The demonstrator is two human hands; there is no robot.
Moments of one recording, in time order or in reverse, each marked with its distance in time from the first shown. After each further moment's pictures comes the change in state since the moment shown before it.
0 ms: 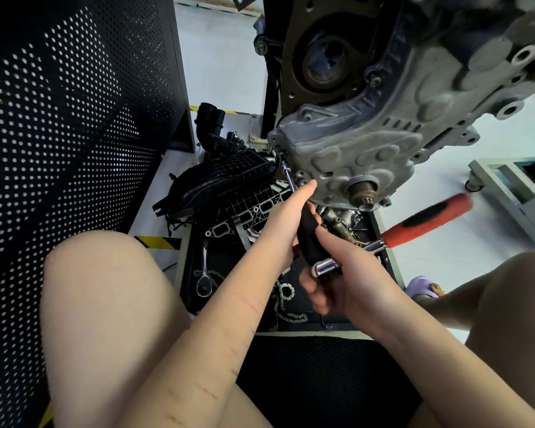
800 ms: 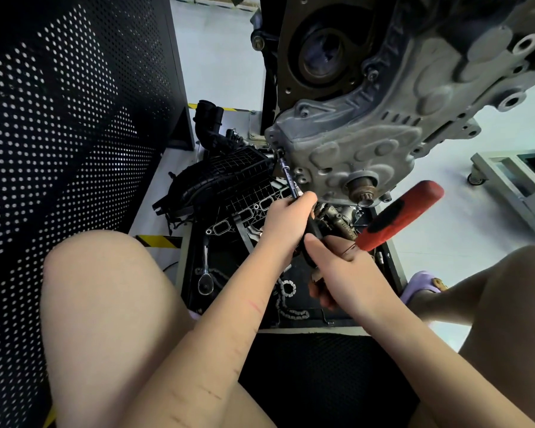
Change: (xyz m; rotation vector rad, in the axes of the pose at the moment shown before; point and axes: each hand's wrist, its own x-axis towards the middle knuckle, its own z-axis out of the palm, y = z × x) left_hand 0.004 -0.009 0.000 0.263 0.131 0.185; right_hand 0.005 0.010 0.000 -0.428 0.267 -0.197
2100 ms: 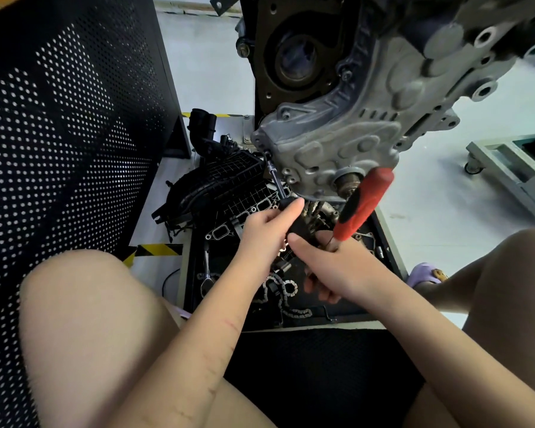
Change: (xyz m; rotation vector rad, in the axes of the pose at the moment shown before) left_hand -0.016 -0.012 -0.020 -0.023 -0.074 0.079; right_hand -0.003 -0.011 -0.014 -0.251 -0.134 -0.020
